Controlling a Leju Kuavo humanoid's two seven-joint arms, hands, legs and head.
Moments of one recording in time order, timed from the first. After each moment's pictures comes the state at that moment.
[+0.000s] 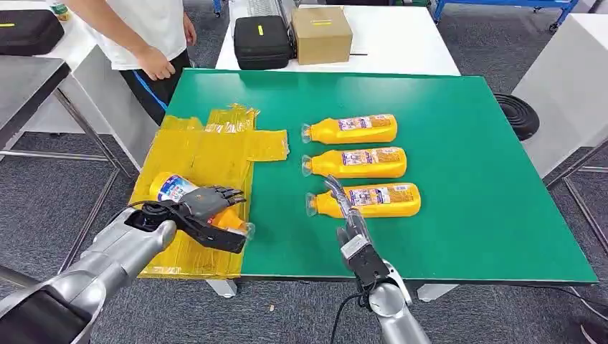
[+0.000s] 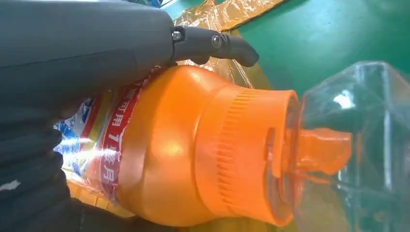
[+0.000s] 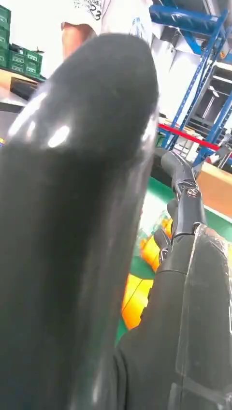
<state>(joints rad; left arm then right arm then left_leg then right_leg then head) -0.78 0.08 -0.86 -0.50 -0.99 -0.23 -0.36 -0.11 0.15 0.25 -1.29 0.34 0.03 -0.65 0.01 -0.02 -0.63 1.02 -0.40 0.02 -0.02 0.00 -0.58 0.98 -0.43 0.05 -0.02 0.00</state>
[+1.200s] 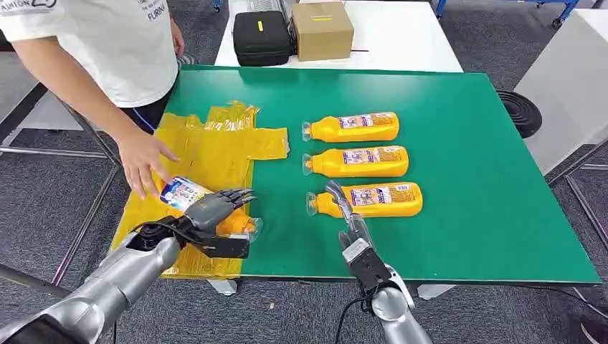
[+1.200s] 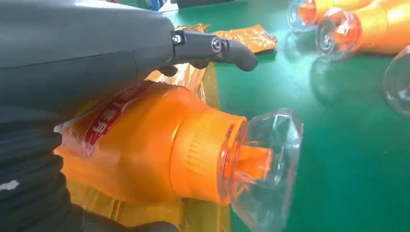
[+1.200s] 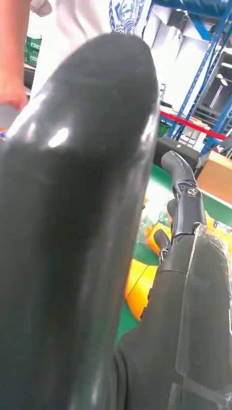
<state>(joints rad) -0.63 0.11 -0.74 -0.70 -0.83 -0.02 -0.40 -0.09 0.13 0.26 -1.29 0.33 0.04 -0.63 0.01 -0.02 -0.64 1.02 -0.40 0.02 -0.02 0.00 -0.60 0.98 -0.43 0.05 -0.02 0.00</state>
